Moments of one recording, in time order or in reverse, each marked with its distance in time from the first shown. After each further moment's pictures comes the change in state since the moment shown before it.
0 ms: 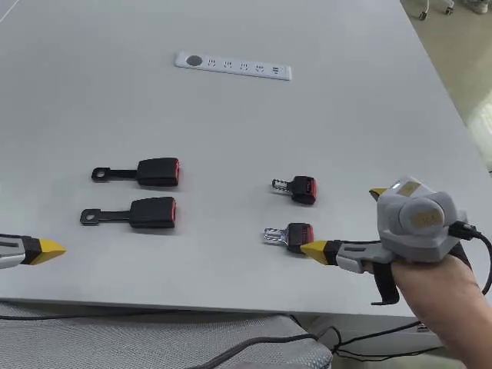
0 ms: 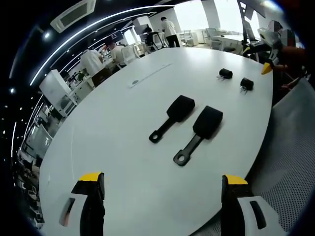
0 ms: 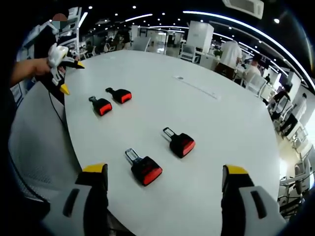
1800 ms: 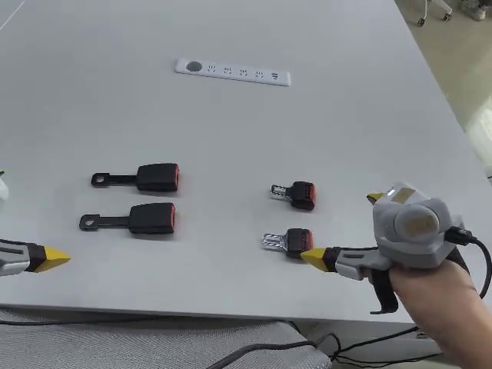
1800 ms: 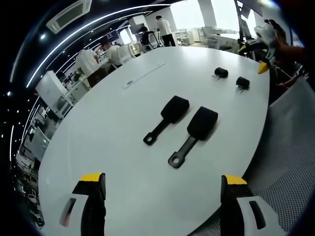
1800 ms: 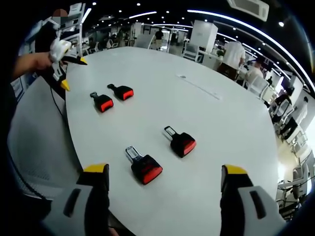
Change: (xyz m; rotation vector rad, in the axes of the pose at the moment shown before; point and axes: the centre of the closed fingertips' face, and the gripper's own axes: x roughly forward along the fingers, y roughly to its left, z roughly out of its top) left arm 0.001 -0.010 0.006 0.022 0.012 -0.032; right arm 0.000 0.002 -0.001 -0.037 0.020 0.007
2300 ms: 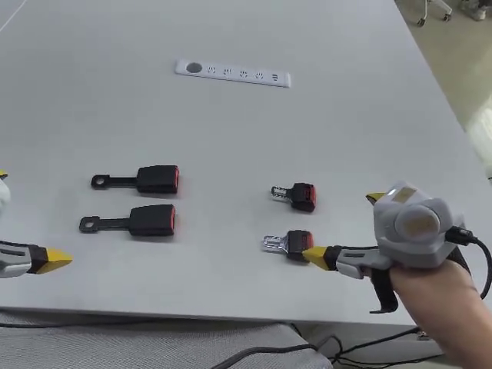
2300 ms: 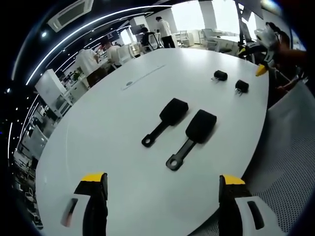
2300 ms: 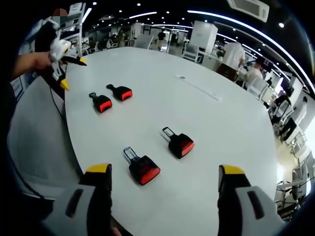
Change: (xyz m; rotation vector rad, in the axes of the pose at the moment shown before) left arm 0.001 -0.002 0.004 -0.021 -0.013 -0.021; right arm 0.000 -0.005 0.001 -0.005 -0.004 -0.007
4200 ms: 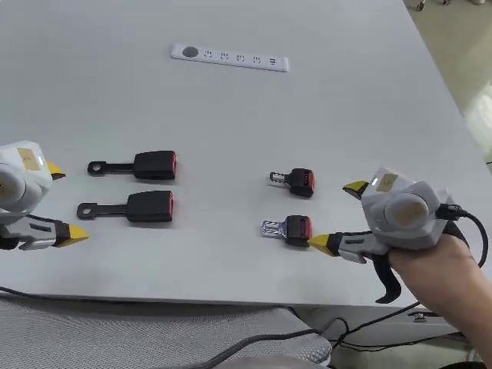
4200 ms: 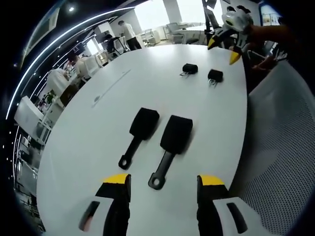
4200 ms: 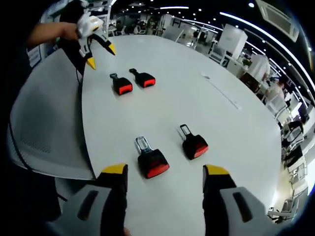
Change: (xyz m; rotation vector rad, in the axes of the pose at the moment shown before) left arm 0.028 -0.040 0.028 0.245 0.007 -0.184; right arm 0.009 0.021 -0.005 -0.236 0.074 0.143
